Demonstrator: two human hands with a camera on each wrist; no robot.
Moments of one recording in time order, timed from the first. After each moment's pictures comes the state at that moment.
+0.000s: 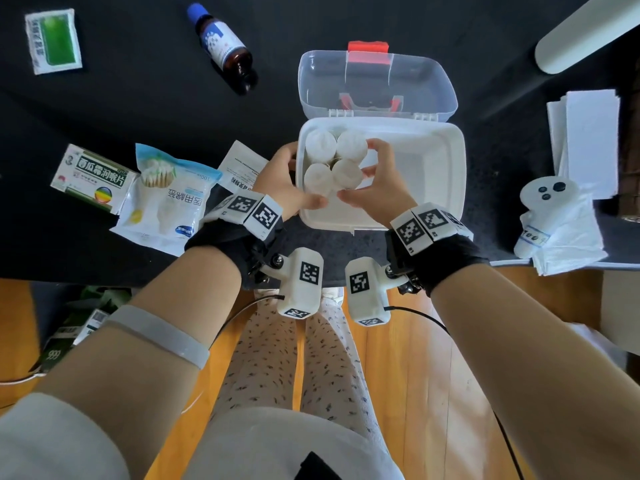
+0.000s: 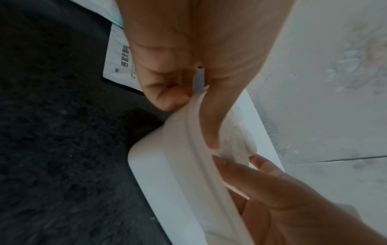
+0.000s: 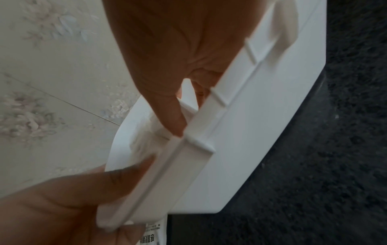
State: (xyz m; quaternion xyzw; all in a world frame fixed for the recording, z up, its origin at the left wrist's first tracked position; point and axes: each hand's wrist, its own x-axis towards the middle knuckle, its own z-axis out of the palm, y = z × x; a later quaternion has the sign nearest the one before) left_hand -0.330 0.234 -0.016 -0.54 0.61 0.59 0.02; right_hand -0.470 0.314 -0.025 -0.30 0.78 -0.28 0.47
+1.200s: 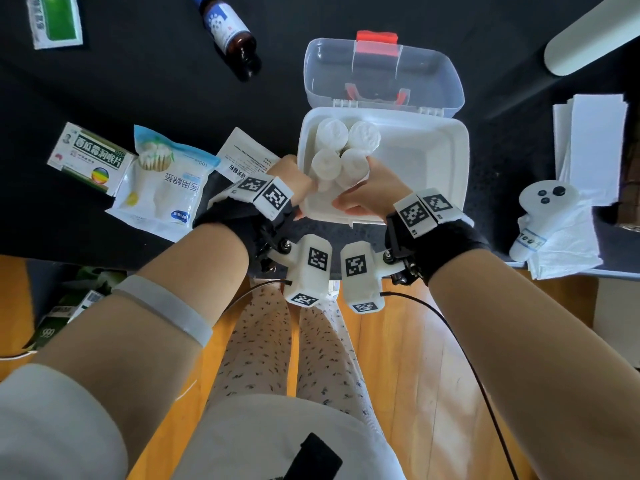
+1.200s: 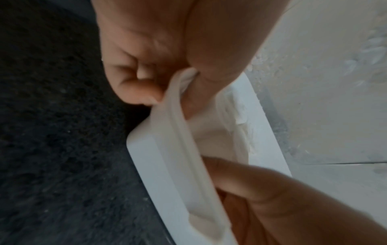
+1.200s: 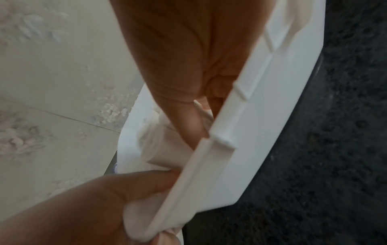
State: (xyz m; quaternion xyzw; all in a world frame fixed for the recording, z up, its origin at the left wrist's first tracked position) left_hand -0.346 0.235 -0.036 -0.59 0.53 0.60 0.11; right_hand -0.470 0.305 -0.019 -0.23 0.74 -0.21 0.59
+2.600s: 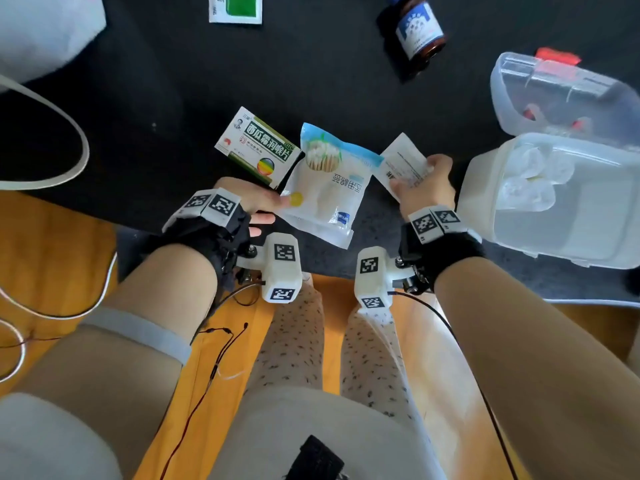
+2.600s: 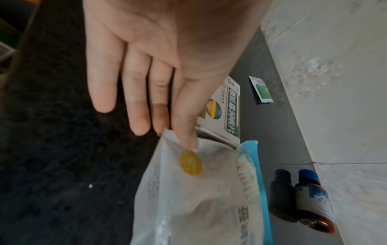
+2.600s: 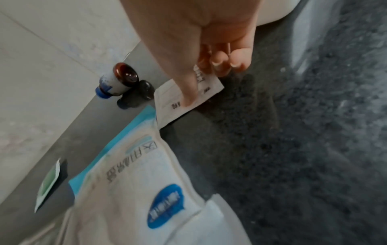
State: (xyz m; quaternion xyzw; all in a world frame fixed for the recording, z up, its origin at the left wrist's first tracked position) left_hand -0.091 0.141 -0.040 -0.69 0.32 0.64 0.11; right_hand -0.310 0.224 -0.056 -0.16 0.91 -0.15 0.36
